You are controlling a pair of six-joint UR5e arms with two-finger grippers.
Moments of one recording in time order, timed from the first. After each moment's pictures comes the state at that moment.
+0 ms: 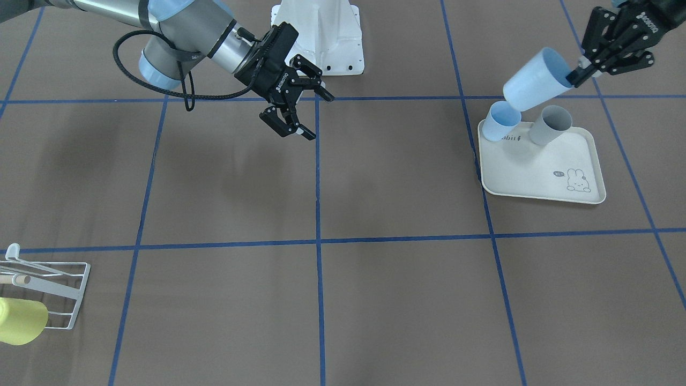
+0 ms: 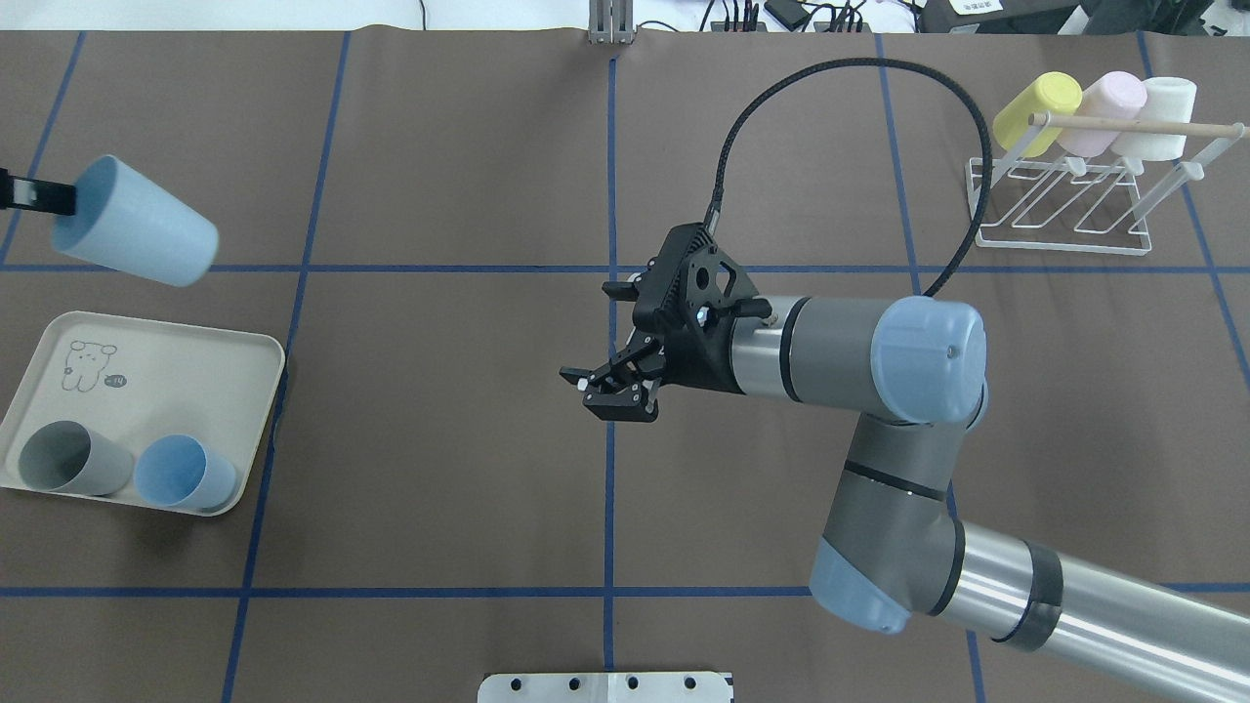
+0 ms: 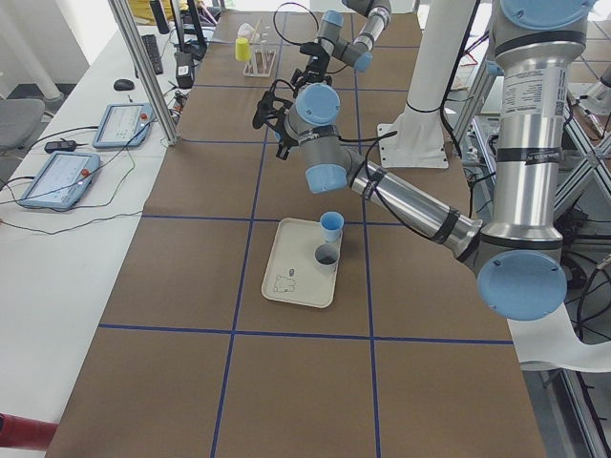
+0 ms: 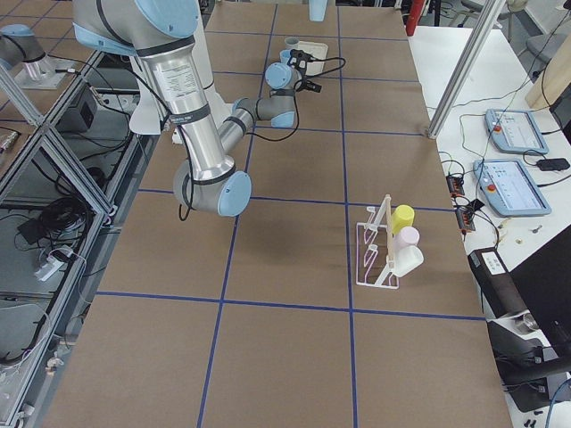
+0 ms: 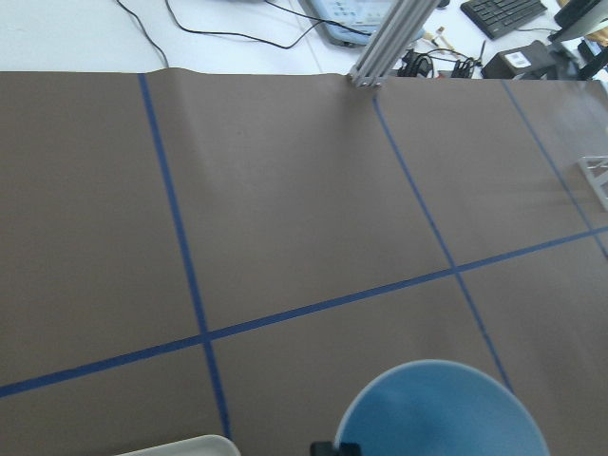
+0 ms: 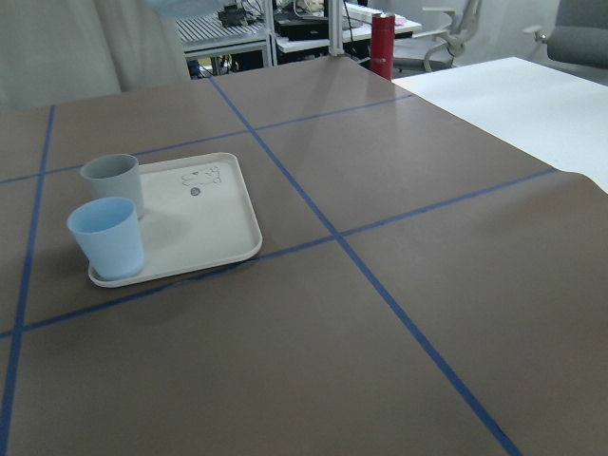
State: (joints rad) left arm -1.20 -1.61 -2.08 -2.41 -2.47 -1.03; right arm 0.45 -1.07 1.72 -0.49 1.69 0.33
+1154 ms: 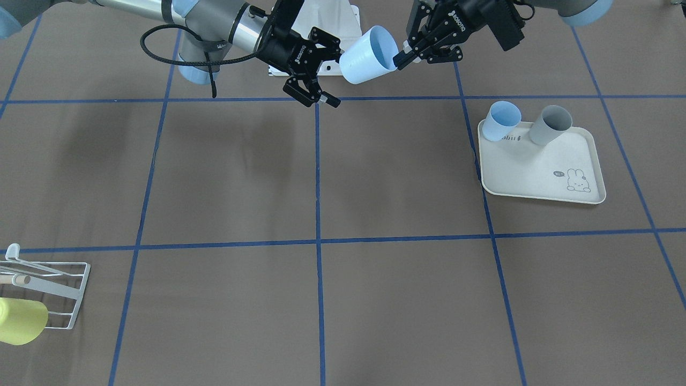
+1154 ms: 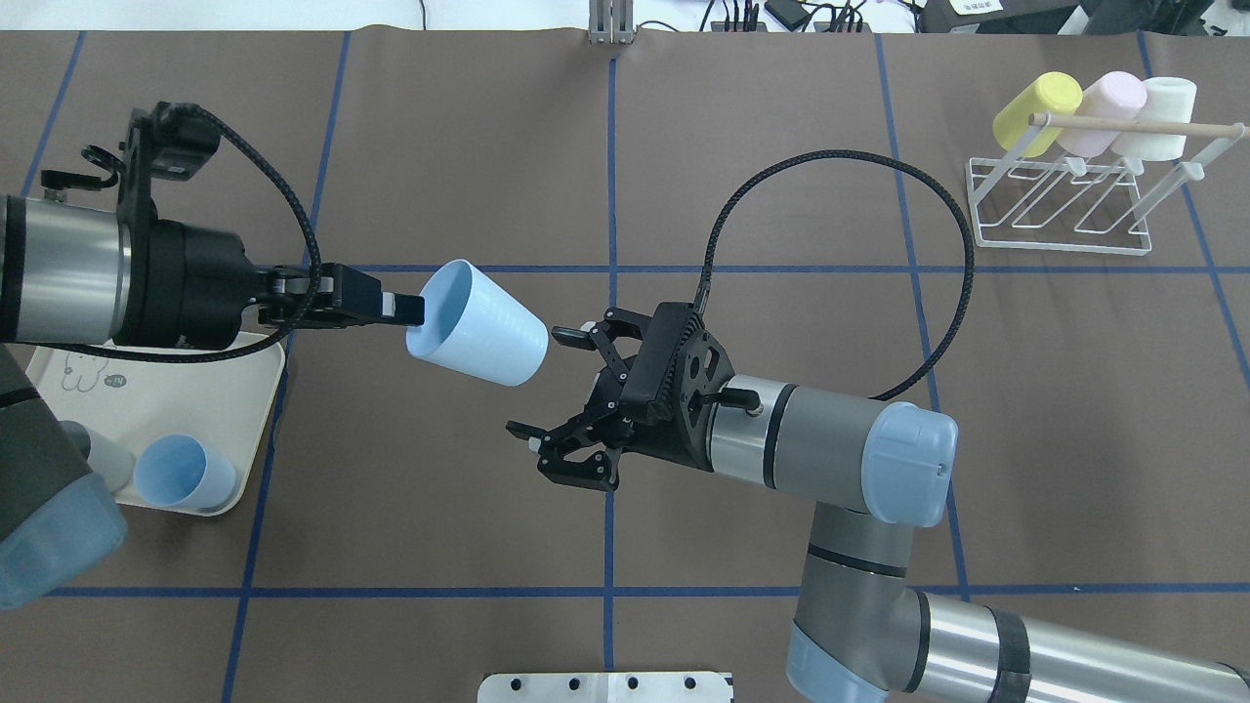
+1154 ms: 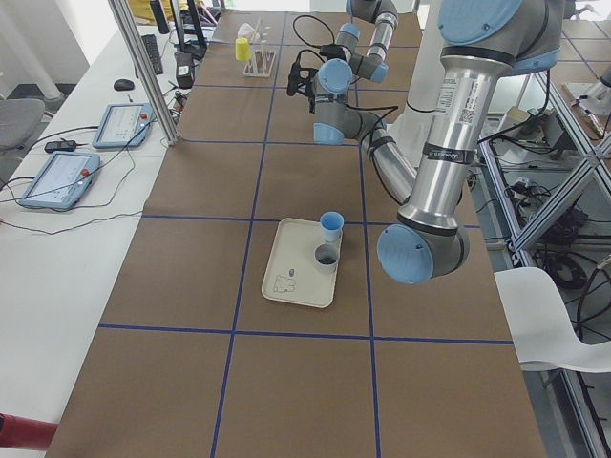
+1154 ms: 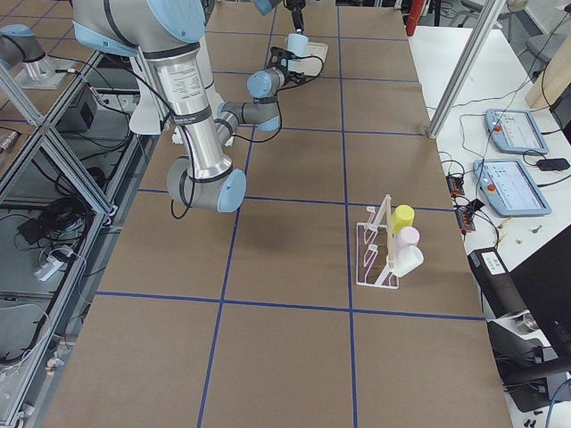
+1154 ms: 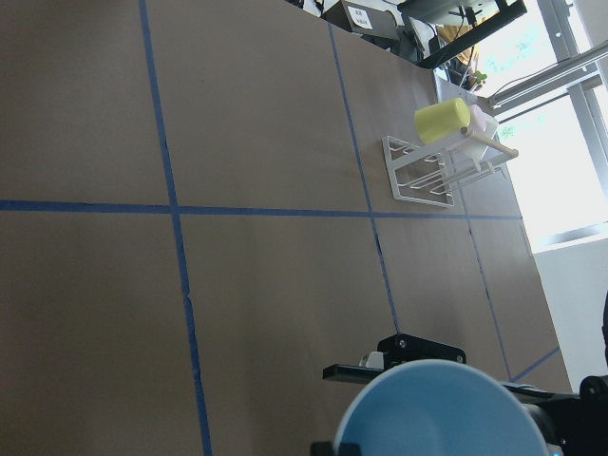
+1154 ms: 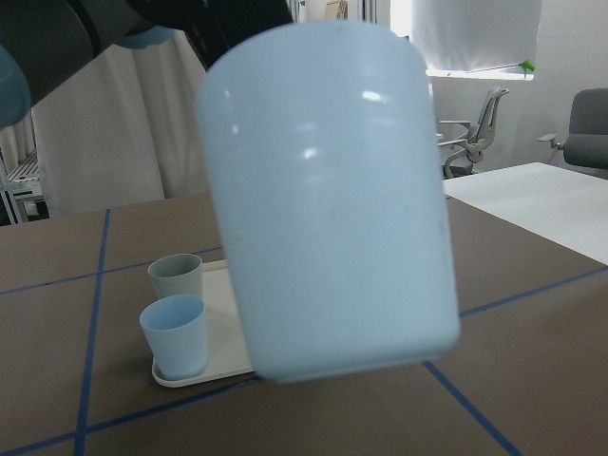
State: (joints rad) left arm -0.72 -1.82 -2.11 -2.41 -2.07 -1.41; right arm 0.34 -1.06 1.69 -0.28 1.55 0.32
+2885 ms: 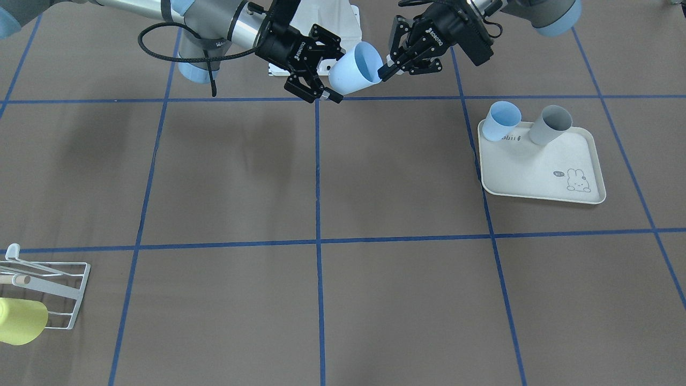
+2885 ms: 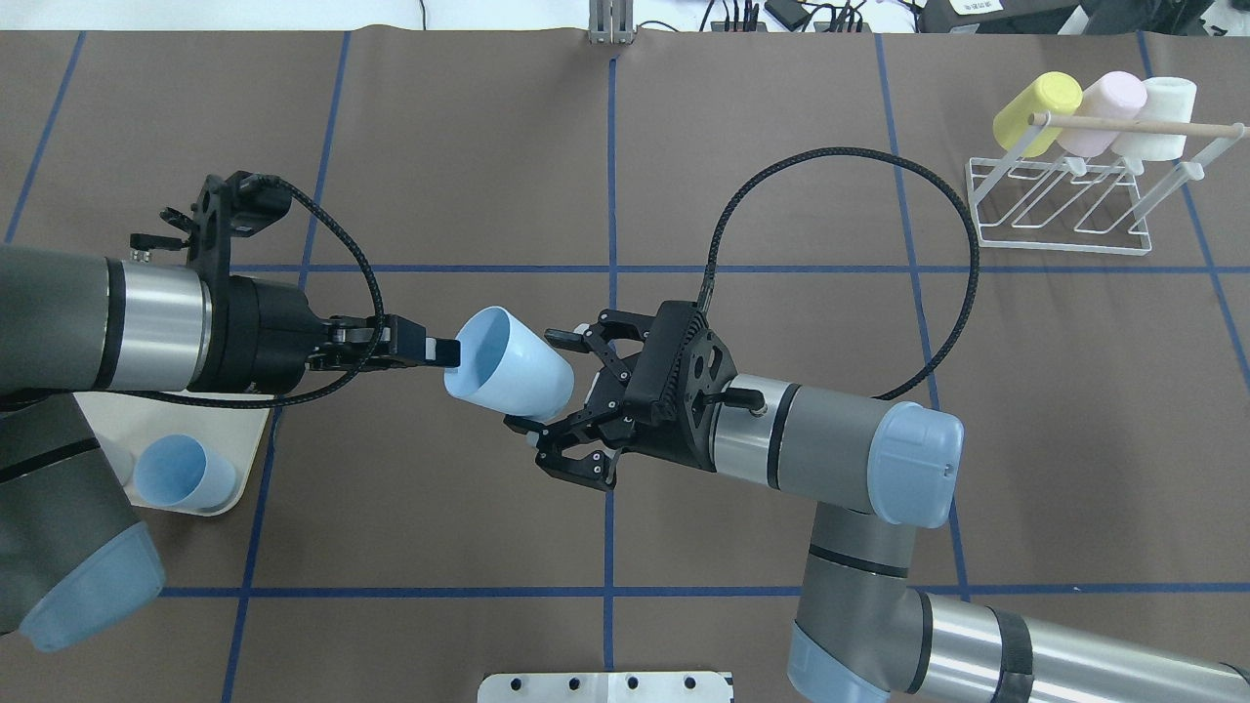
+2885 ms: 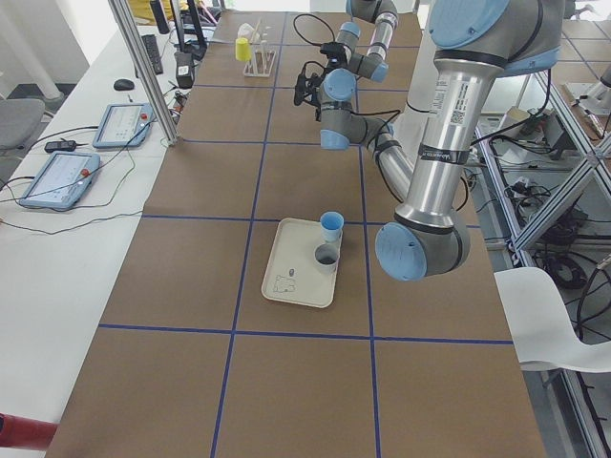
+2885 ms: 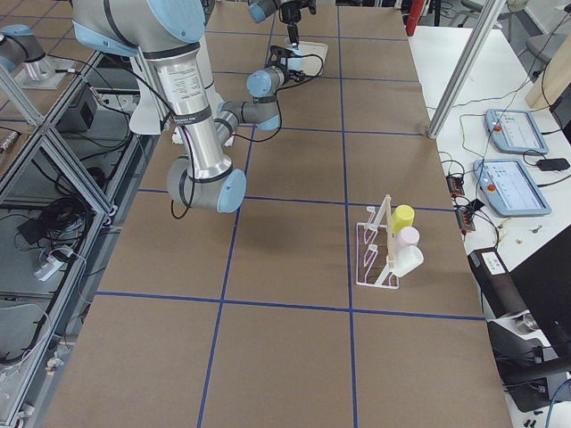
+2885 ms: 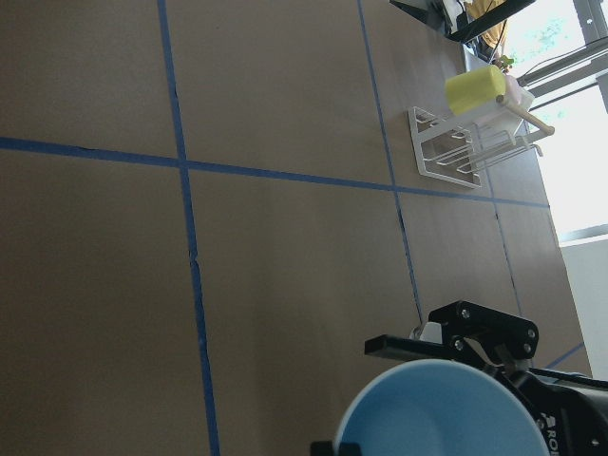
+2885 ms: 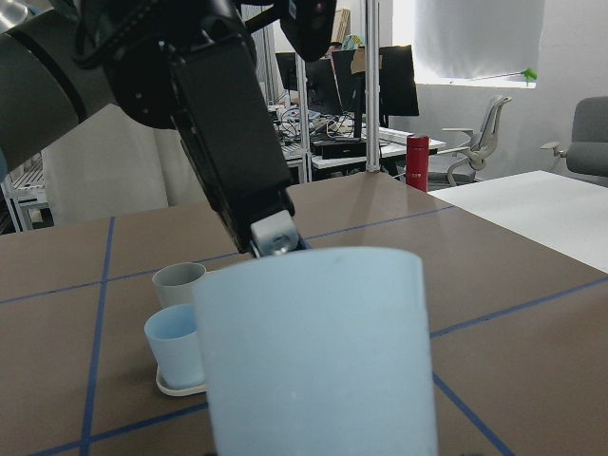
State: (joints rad) left arm -0.63 -1.82 -2.08 -2.41 -2.00 -1.41; right arm 0.34 -1.07 1.70 -0.27 1.55 0.32
